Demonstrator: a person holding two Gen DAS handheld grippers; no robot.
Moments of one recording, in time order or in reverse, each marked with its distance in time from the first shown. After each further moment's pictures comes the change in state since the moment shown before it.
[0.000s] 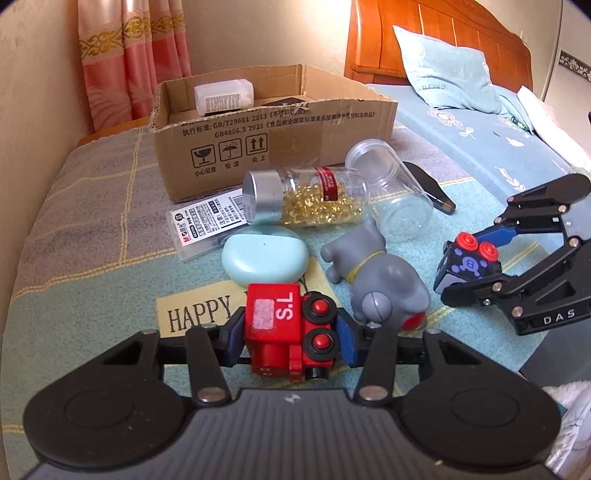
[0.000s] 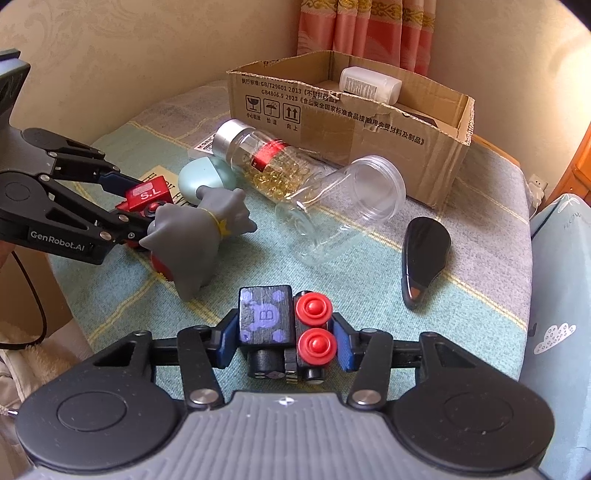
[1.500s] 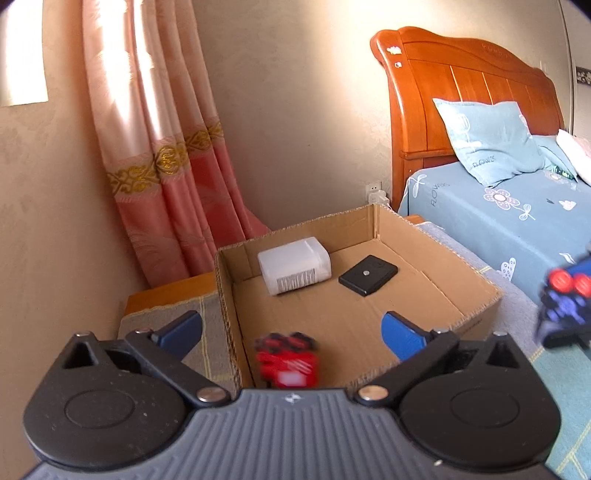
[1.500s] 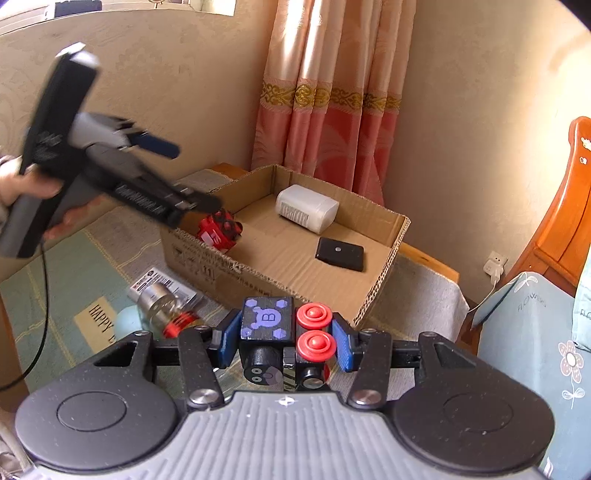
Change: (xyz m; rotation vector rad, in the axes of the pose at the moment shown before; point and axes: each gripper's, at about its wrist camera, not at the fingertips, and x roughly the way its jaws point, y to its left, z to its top) left arm 0.008 0.045 0.151 0.078 -0.263 0.190; right arm -0.050 -0.060 0.095 -0.034 -0.222 -0.100
